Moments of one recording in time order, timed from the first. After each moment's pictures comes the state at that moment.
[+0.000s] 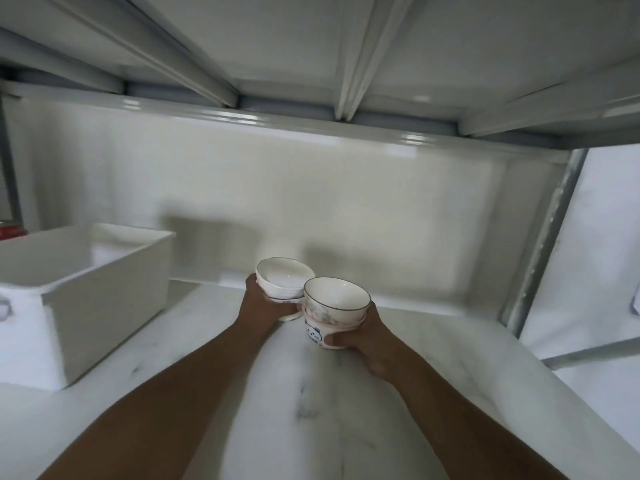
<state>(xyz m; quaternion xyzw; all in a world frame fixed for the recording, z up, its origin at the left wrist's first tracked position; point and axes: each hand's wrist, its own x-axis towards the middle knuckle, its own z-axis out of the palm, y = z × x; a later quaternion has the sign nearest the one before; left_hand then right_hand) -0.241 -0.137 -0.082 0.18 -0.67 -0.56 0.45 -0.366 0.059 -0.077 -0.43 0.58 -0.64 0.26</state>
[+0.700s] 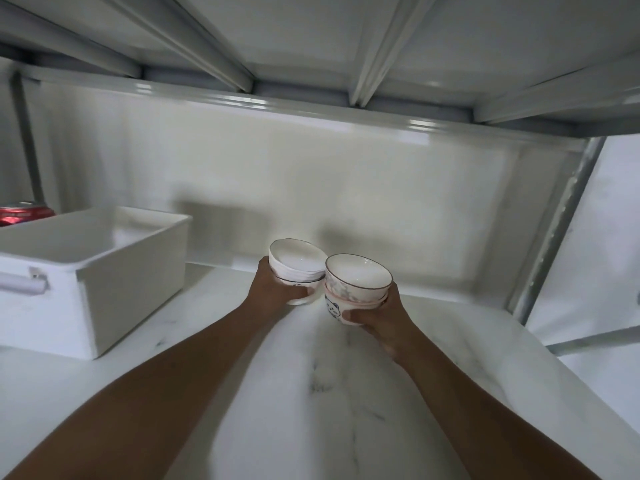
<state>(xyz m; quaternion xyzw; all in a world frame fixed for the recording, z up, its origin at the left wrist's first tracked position) -0.210 -0.111 -0.058 0.09 -0.71 -0.57 0.41 -0.348 0.076 -0.062 -0.44 0.53 -0.69 0.21</state>
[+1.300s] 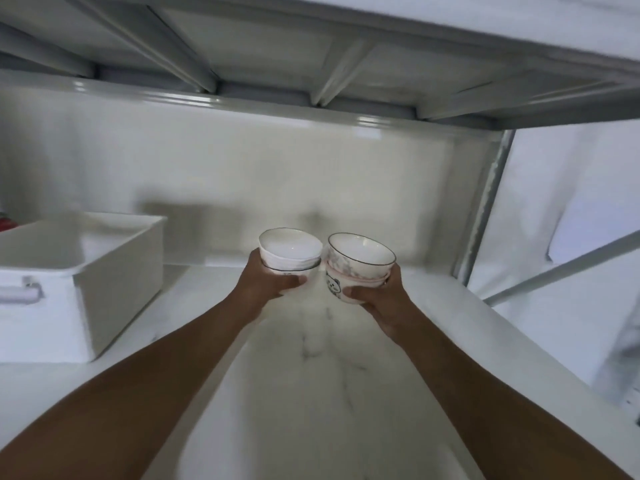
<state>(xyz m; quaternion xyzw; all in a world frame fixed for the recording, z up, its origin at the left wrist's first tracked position) -0.178 -0.072 -0.036 0.08 -0.69 -0.65 0.31 -0.295 0.136 -0.033 -0.38 0.49 -0.76 0.18</state>
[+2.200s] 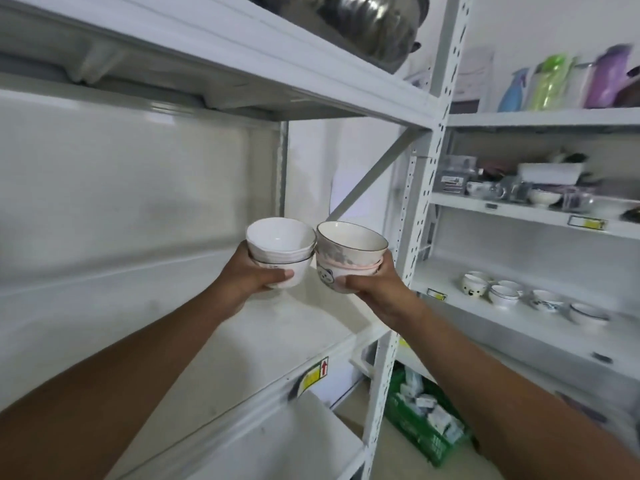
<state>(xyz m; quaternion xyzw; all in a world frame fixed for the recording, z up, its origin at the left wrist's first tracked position) -0.215 0.157 -0.012 -0.17 -0.67 -0.71 0.08 -0.211 0.411 -0.016 -0.20 0.62 -0.76 -0.04</state>
